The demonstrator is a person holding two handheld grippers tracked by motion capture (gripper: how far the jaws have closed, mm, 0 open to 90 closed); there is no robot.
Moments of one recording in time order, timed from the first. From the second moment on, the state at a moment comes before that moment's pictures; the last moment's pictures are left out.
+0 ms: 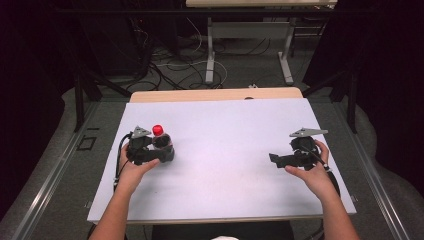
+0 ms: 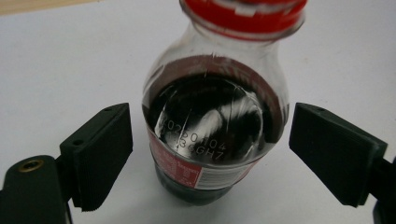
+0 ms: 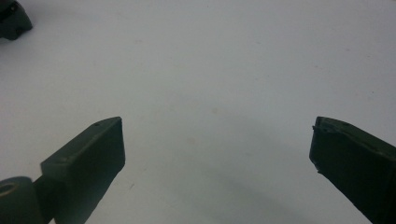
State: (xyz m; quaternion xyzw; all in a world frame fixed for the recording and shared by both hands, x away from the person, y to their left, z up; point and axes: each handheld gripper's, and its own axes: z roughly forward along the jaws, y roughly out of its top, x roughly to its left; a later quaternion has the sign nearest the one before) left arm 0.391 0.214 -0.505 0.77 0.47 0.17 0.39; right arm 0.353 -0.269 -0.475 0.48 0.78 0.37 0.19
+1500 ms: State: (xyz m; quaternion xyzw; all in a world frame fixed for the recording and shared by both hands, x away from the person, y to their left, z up) left arm 0.375 0.205 -0.499 0.78 0.44 0.21 0.40; right arm 0.344 -0.256 -0.478 0.47 0.78 0.38 0.18
